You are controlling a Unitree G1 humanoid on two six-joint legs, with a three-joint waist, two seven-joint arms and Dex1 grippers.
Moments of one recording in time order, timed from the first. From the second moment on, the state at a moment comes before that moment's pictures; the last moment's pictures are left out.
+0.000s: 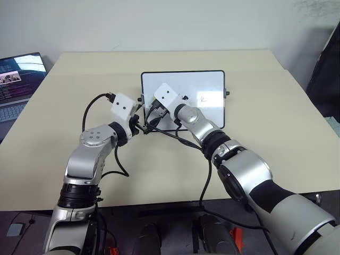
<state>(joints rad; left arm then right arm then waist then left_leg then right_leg) -0.48 0.51 0.03 -0.11 -0.23 0.57 -0.56 -1.31 0.14 0.16 1.31 -0.29 -0.10 0.16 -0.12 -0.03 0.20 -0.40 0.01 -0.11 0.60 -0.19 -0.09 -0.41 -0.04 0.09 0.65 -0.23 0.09</state>
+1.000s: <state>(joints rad) -0.35 0.69 0.22 -0.24 -0.44 0.68 -0.69 -1.37 0.10 0.09 1.34 -0.23 -0.13 0.23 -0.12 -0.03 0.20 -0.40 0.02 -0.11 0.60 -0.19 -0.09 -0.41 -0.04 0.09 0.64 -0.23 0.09</state>
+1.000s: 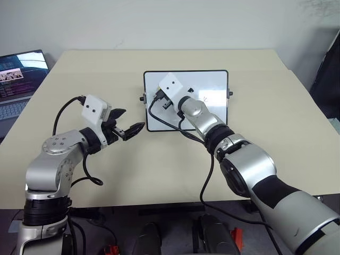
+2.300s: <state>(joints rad) -0.59 0.87 0.11 0.01 -0.35 0.50 -0.91 -0.95 -0.77 0.12 0.47 -0.09 0.09 1.01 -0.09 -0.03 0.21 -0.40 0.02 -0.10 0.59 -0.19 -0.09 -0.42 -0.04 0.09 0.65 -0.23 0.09</state>
